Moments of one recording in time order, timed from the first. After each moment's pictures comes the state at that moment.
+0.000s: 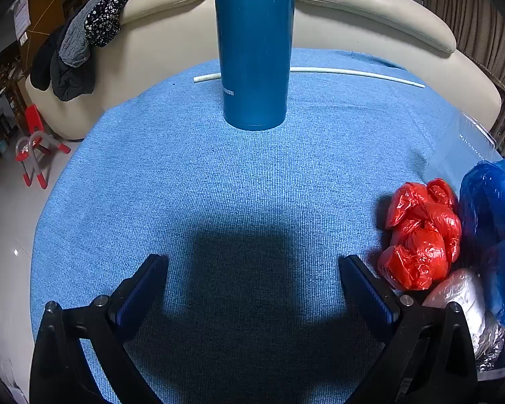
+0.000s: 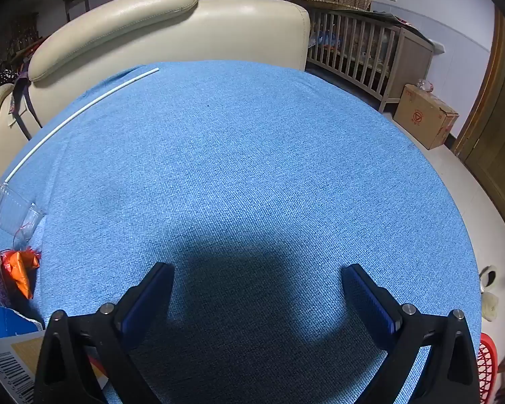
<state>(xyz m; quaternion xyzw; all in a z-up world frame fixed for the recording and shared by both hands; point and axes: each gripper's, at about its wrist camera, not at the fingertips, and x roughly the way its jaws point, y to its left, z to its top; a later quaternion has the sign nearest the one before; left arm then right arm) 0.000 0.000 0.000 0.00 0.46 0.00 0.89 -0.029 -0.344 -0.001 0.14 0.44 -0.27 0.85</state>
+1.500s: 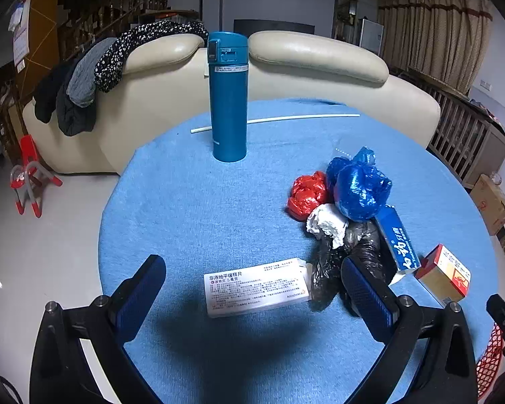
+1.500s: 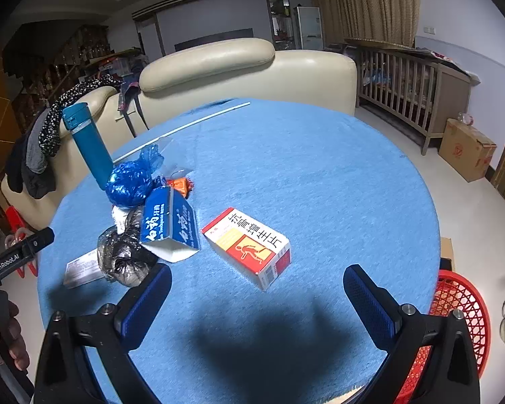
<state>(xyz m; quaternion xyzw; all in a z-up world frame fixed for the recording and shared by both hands) -0.151 0.006 0.096 0.00 0.38 -0.07 0.92 -0.197 -0.228 0.082 0.13 0.36 -0.14 0.92</state>
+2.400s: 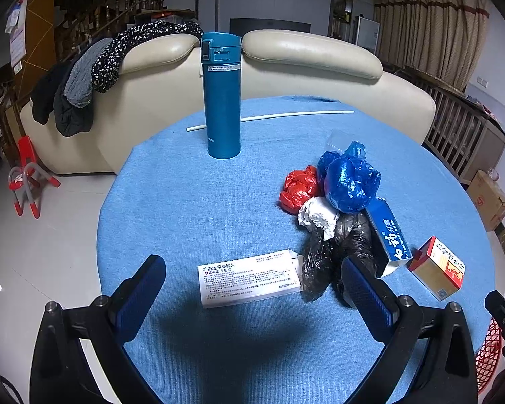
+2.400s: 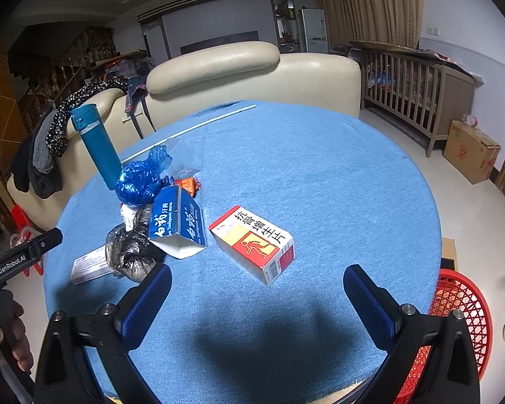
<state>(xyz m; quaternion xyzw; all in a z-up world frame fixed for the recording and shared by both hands) -0.159 0.001 0.096 0.00 0.38 -0.07 0.92 -0.206 -0.228 0.083 0.13 0.35 -0.13 0.92</state>
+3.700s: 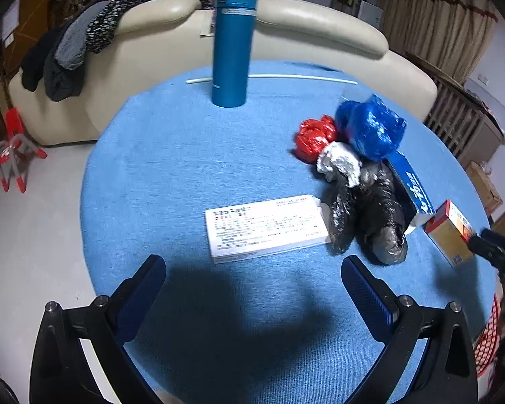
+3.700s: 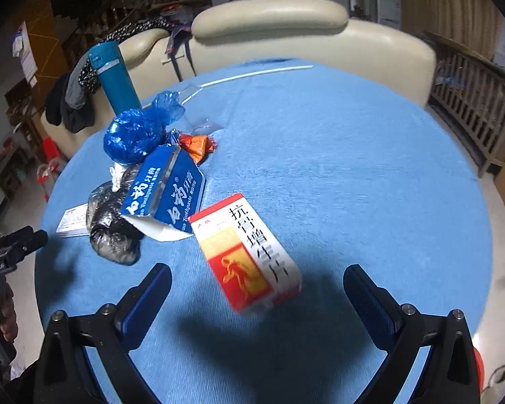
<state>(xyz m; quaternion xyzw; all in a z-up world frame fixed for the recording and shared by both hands) -0.160 0.028 0.043 -0.01 0.44 -0.10 0.89 -0.122 -0.266 0.034 0.06 0.44 0.02 0.90</state>
